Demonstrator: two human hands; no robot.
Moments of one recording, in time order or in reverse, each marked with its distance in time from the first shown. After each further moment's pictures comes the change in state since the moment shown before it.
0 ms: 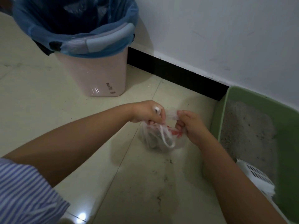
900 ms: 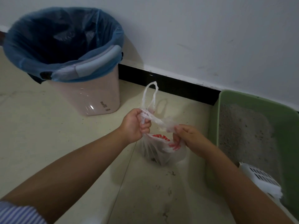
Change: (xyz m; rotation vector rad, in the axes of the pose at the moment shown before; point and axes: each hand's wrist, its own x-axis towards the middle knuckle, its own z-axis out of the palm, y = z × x) left_hand 0.008 -0.014 0.005 -1.189 0.210 -0.006; right_hand -0.019 -0.010 -0.010 -0.302 -0.091 -0.071
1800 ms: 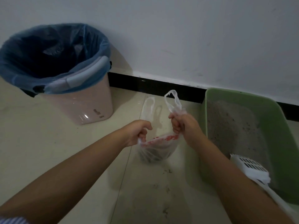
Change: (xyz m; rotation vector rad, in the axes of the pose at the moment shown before) left_hand -0.020 -0.006 0.020 0.607 0.193 -0.188; right_hand -0.004 -0.023 0.004 0.528 0.207 -0.049
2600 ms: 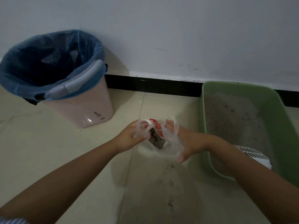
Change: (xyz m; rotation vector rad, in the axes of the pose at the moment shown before) left_hand -0.017 -0.017 -0.017 0.883 -0.027 0.660; right_hand -0.017 0.007 -0.044 -1.120 -0.704 0.010
